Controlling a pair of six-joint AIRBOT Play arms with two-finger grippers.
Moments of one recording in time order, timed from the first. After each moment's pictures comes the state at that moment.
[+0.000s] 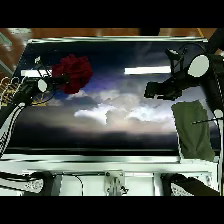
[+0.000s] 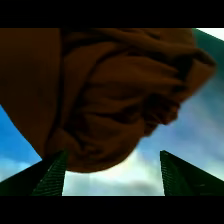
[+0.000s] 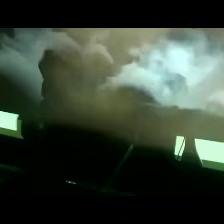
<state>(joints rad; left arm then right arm) -0.09 -1.59 1.27 1.44 -0.42 -1.92 0.20 -1.27 1.46 -1.32 1.43 1.70</state>
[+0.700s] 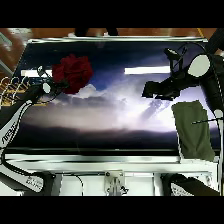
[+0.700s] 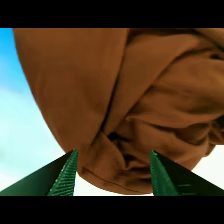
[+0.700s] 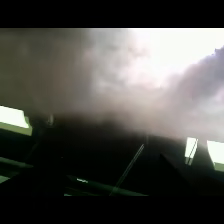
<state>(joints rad) -0.03 -1.75 1.32 1.44 -0.40 -1.99 0.20 -1.27 1.46 -1.28 1.43 1.70</state>
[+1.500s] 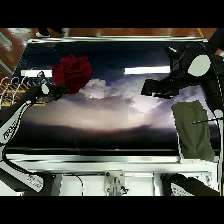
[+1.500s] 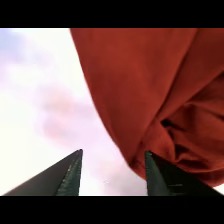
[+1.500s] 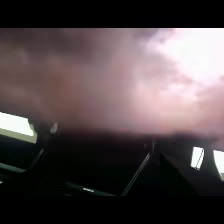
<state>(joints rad) 0.01 -1.80 1.32 1.39 -0.50 -1.99 0.20 -1.27 1.46 -1.26 1.39 1.70</state>
